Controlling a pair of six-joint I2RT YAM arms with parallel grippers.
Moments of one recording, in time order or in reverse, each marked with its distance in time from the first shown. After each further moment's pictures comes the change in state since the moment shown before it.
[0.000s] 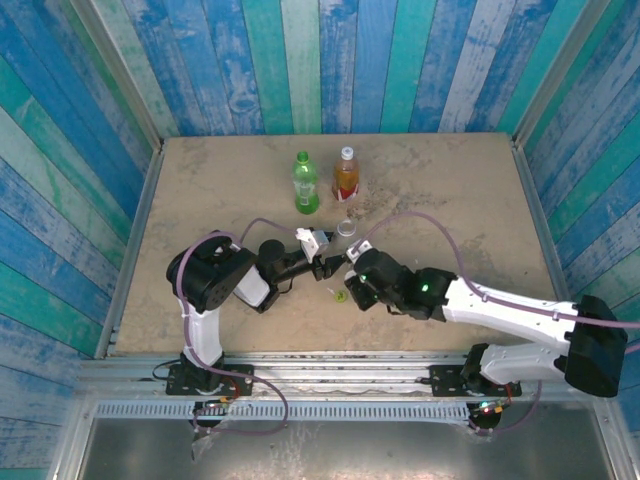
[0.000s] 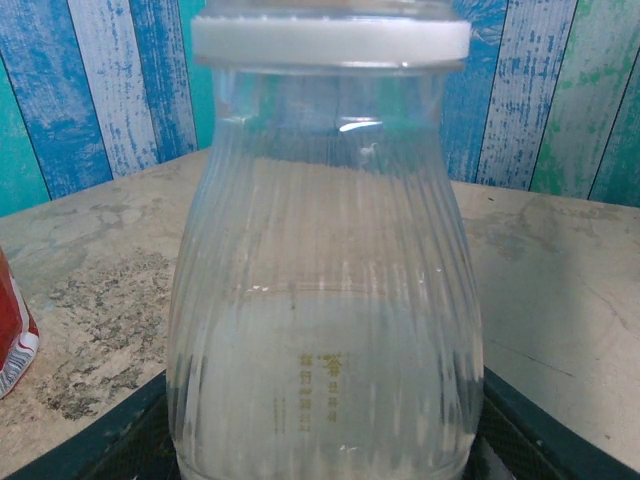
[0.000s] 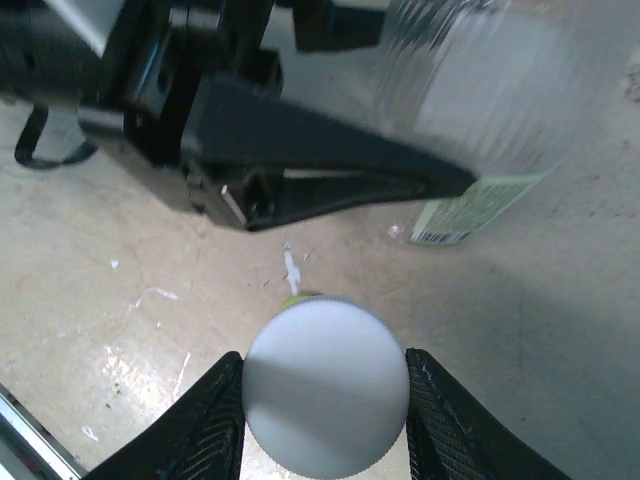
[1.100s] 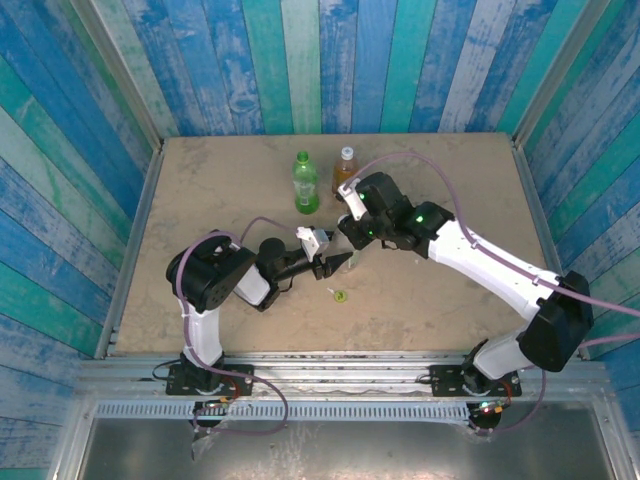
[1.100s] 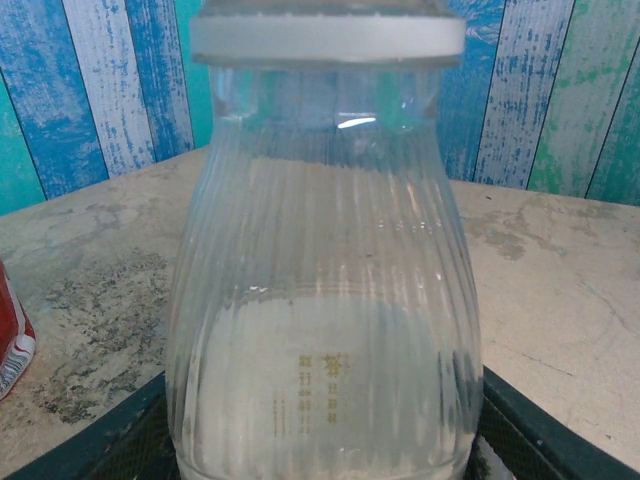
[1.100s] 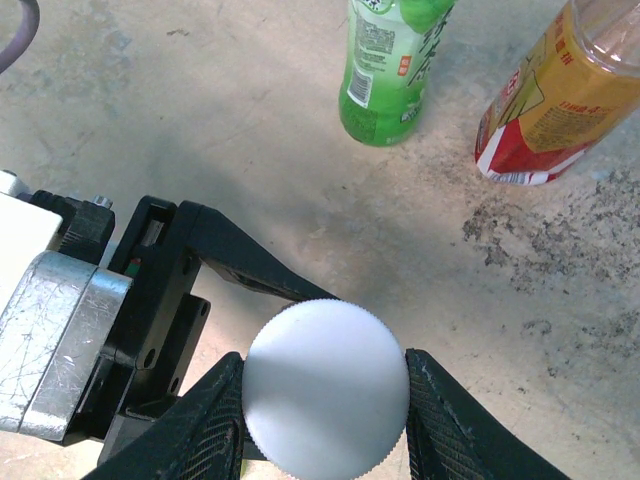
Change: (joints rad) left arm 0.005 0.000 0.014 -0.019 0.015 0.002; right arm -0.269 0.248 0.450 -0.149 -0.201 -0.289
